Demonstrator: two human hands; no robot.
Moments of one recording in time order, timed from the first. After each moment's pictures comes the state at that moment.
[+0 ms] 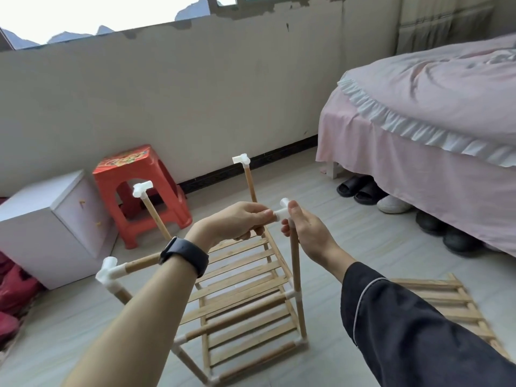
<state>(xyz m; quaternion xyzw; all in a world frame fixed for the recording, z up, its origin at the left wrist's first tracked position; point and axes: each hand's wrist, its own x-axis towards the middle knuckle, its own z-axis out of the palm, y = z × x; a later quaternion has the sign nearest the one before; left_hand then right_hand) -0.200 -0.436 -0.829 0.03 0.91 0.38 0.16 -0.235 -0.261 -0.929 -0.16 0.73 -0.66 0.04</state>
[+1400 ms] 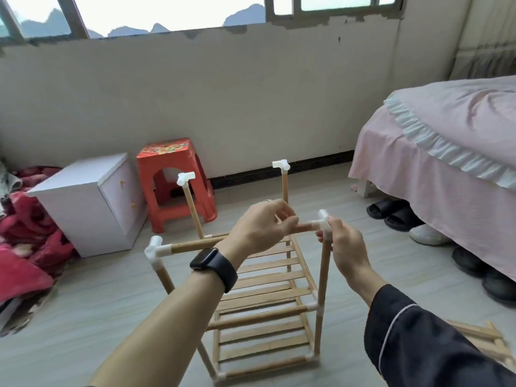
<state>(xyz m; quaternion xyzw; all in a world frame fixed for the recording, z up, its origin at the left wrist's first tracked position) -0.170 -0.456 -0.843 0.03 0.95 0.29 -0.10 -0.225 -0.275 -0.921 -0.08 0.73 -0.68 0.00</state>
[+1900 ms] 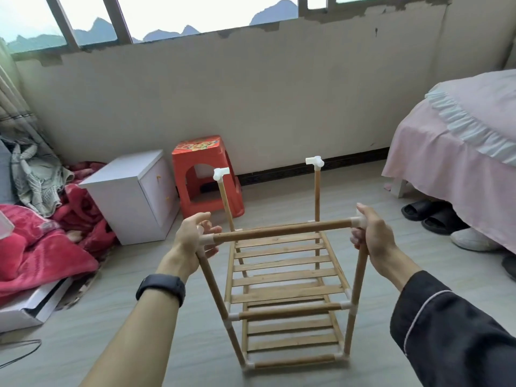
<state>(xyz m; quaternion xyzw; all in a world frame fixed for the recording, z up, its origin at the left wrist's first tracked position) -0.085 -0.601 -0.861 -0.35 0.61 0.69 -0.15 -0.247 -0.295 -0.914 -0.07 0.69 -0.72 0.09</state>
